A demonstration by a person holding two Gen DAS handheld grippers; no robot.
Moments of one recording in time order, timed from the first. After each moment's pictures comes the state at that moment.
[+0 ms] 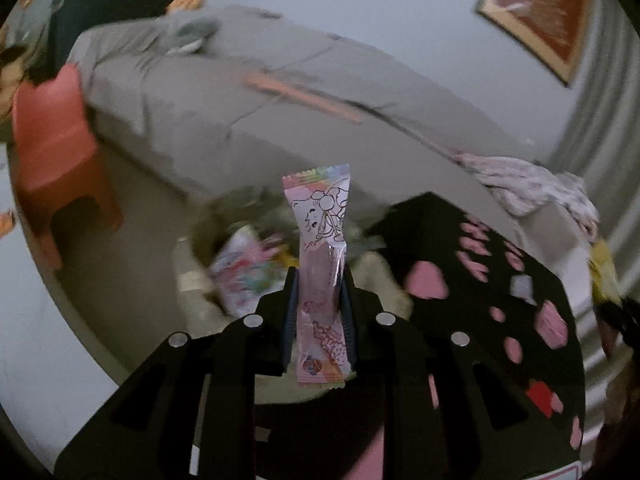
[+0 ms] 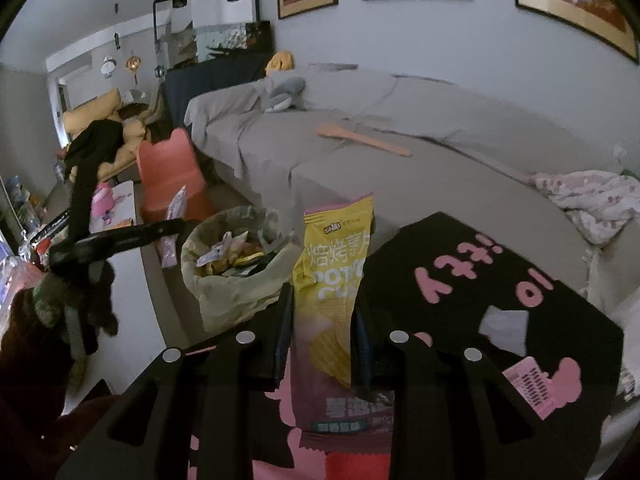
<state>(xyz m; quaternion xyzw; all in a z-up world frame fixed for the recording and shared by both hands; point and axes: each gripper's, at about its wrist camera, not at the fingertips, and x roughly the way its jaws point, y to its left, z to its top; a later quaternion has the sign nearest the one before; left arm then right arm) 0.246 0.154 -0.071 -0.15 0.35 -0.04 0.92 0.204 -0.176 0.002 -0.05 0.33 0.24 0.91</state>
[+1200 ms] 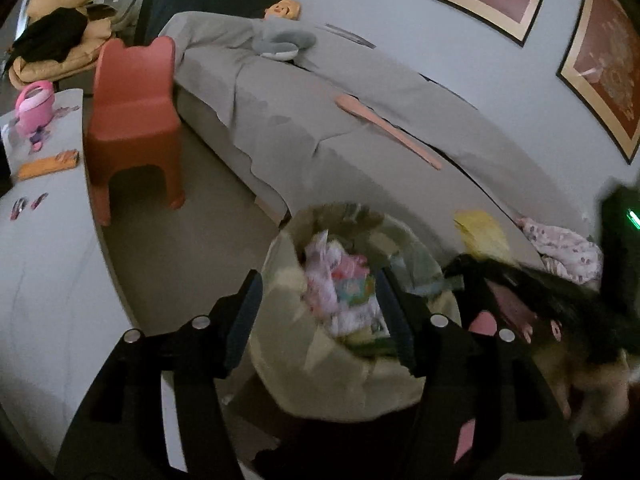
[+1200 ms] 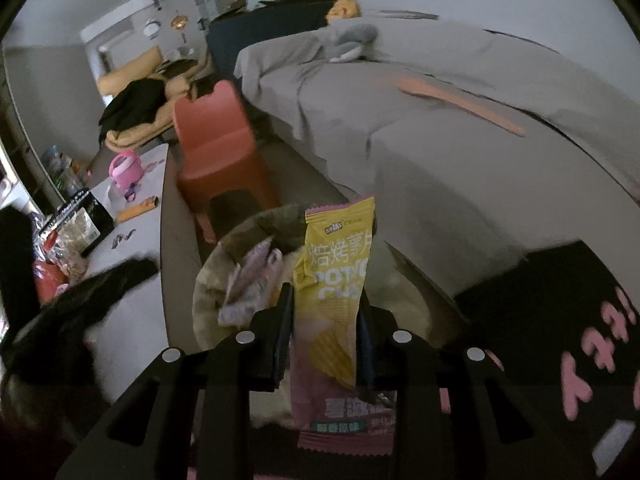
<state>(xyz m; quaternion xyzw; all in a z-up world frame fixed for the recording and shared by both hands) 0.207 0.199 -0.094 -0.22 0.31 0.09 0.92 0.365 0.017 -0.073 -0.07 0.41 0.36 0.84</state>
